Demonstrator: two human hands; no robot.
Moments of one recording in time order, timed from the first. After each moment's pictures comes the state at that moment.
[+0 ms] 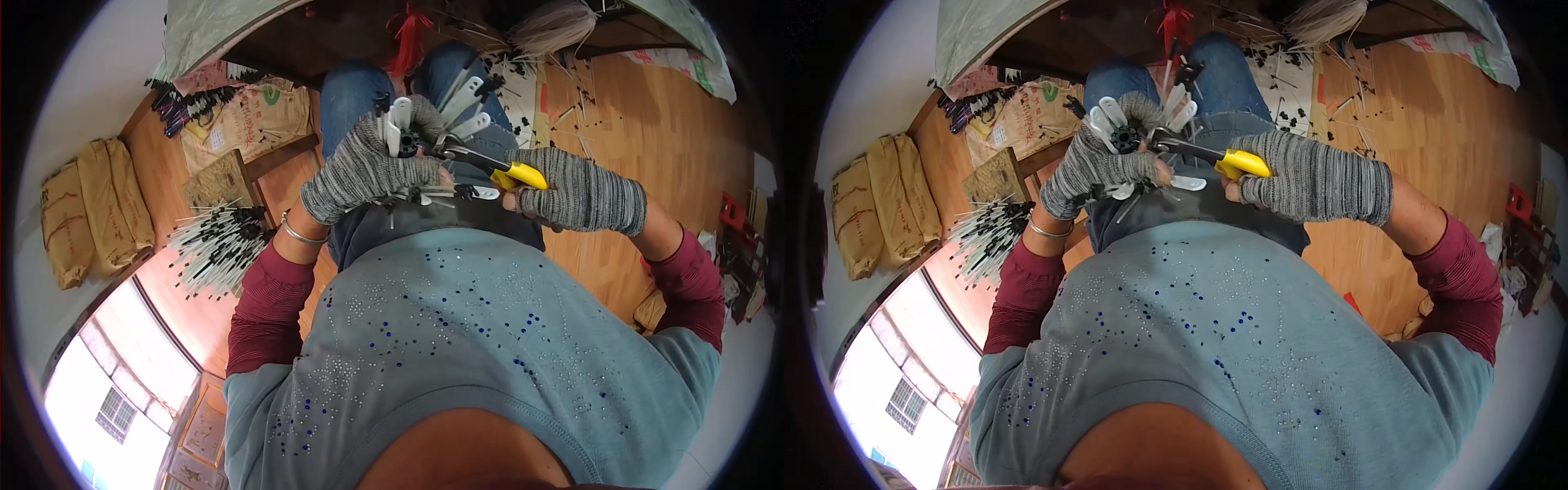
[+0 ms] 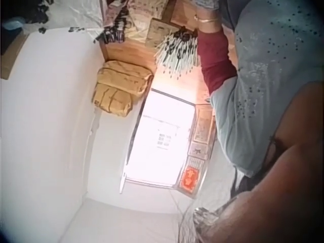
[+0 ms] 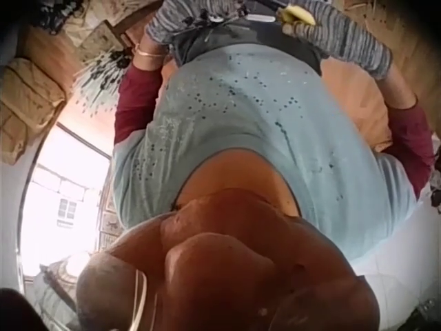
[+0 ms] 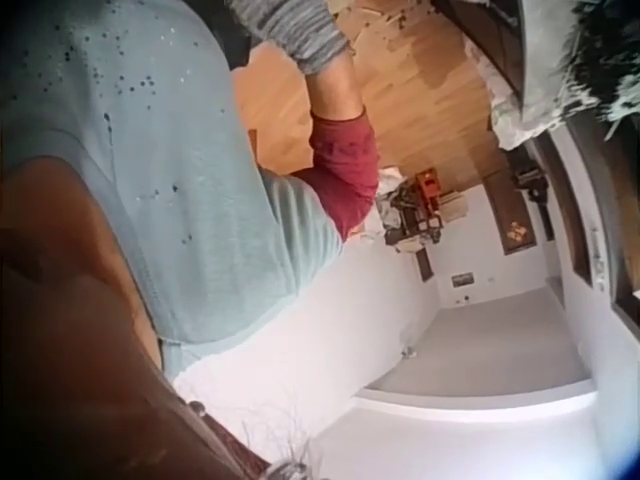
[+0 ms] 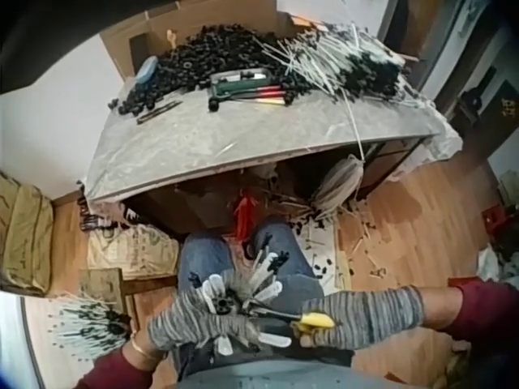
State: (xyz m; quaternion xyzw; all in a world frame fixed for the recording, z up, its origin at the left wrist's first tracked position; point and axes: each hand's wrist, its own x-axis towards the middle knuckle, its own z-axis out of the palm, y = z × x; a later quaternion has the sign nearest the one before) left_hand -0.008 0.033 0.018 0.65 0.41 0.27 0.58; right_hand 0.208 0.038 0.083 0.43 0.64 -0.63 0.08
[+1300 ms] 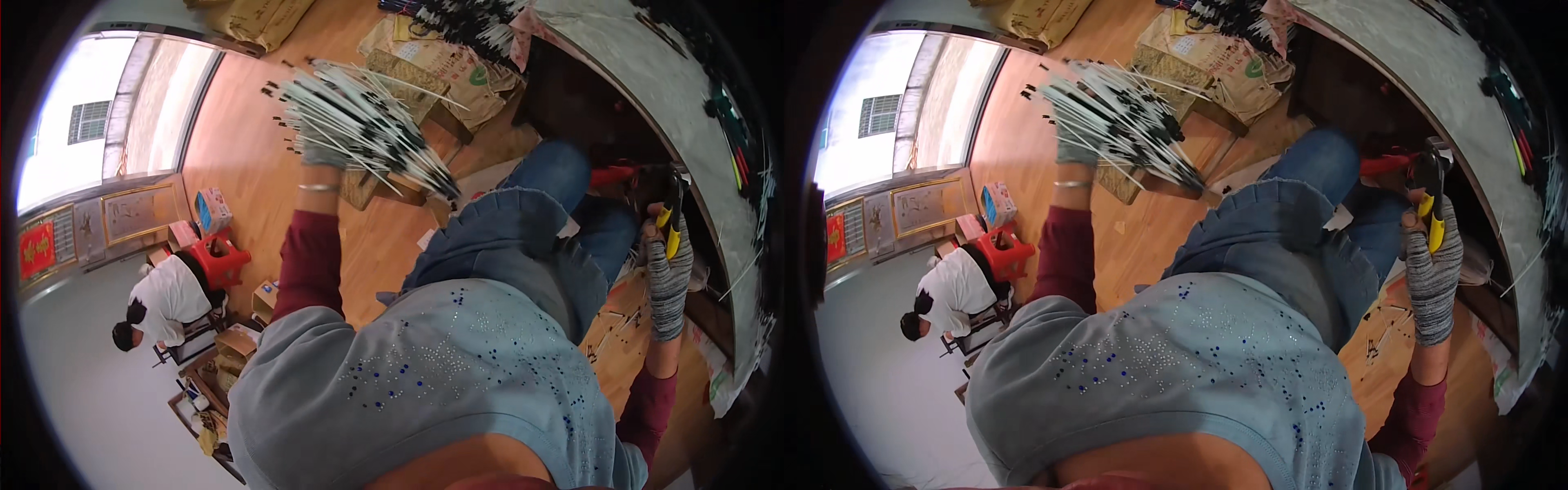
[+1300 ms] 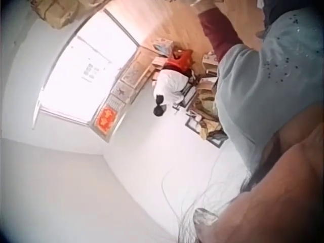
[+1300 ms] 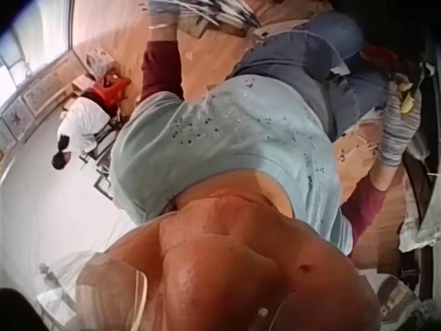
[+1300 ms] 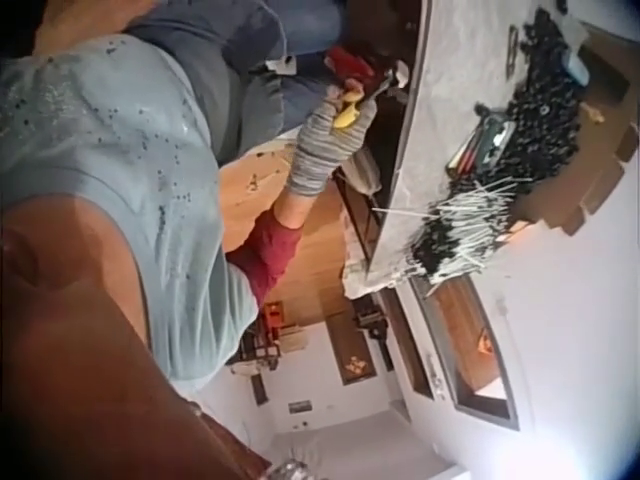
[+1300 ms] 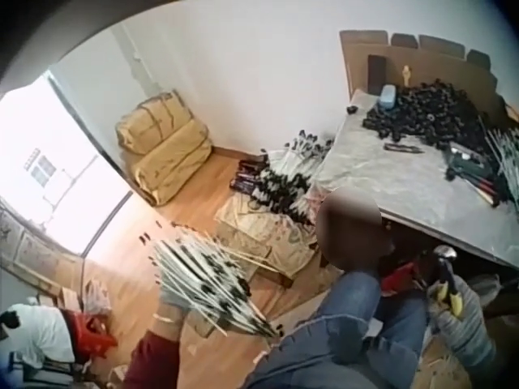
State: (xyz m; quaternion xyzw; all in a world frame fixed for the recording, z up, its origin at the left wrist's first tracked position) left_hand -0.256 -0.155 -0.065 0.26 0.63 0.62 0.39; right_hand 0.140 0.087 0.043 0.35 0.74 -0.53 -0.23
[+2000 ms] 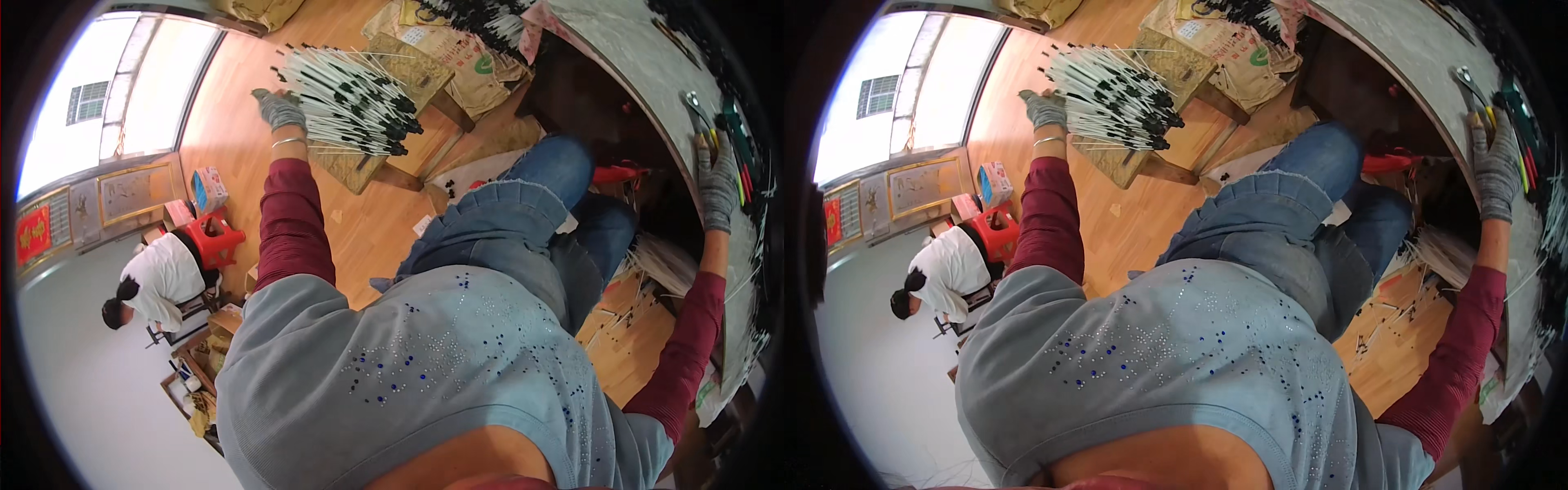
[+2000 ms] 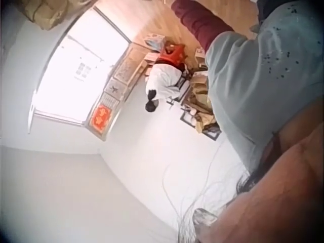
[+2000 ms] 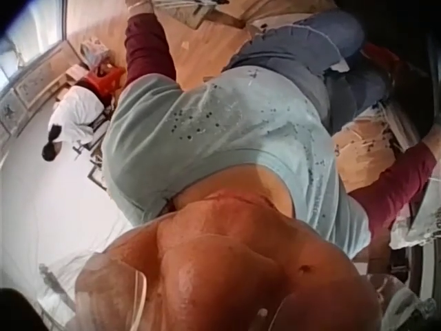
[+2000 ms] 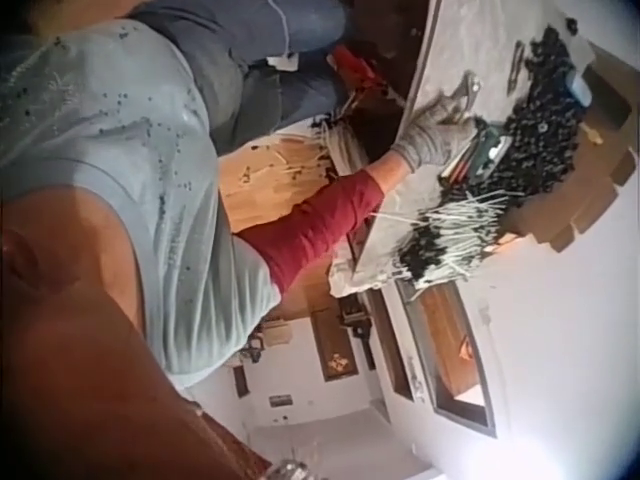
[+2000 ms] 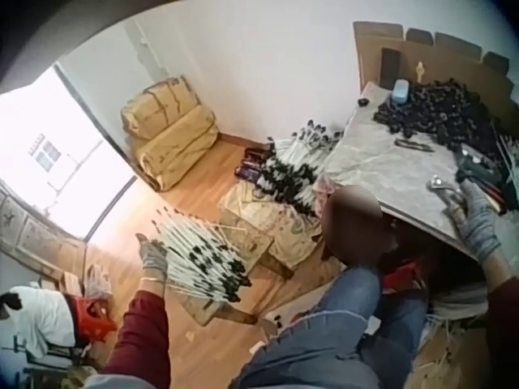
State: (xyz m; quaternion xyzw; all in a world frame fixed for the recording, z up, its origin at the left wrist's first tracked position) left_hand -0.319 -0.164 -0.054 -0.26 0.66 0.70 -0.06; right_hand 0.136 0.211 0.057 0.40 0.90 -0.09 -0.17
